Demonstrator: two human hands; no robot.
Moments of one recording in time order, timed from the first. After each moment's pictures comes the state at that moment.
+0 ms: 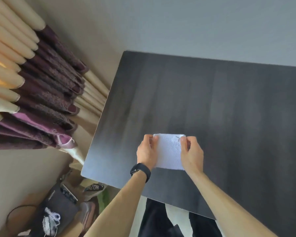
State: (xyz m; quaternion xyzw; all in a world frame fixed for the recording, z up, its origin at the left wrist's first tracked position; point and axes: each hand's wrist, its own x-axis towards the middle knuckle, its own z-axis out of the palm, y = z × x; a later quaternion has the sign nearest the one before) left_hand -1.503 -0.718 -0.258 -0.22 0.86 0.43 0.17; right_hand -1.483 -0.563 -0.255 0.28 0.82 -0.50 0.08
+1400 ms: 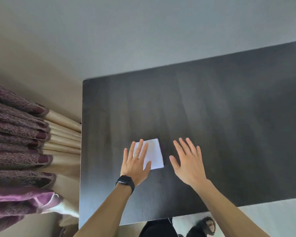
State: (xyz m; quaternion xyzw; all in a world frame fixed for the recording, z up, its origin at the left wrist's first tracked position) left_hand -1.555 -0.778 -0.298 0.28 0.94 0.03 0.20; right_hand -1.461 -0.571 -0.285 0.18 0.96 -0.17 0.10
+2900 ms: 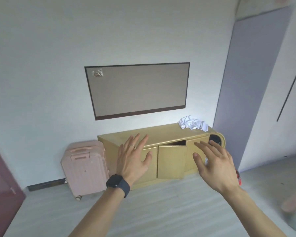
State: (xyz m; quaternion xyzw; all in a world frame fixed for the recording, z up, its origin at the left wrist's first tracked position) left_hand -0.570 0.181 0.101 0.88 0.35 0.31 0.07; right_hand -0.359 -0.005 0.095 0.79 0.48 0.22 -0.33
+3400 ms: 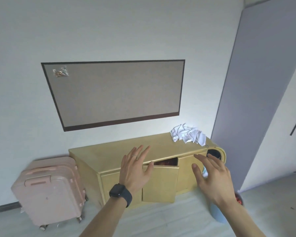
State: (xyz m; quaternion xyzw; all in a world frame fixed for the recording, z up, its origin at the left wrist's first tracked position) left_hand -0.249 0.372 0.055 0.89 0.35 0.26 0.11; right_hand -0.053 0.188 0.052 0.80 0.45 0.16 -0.35
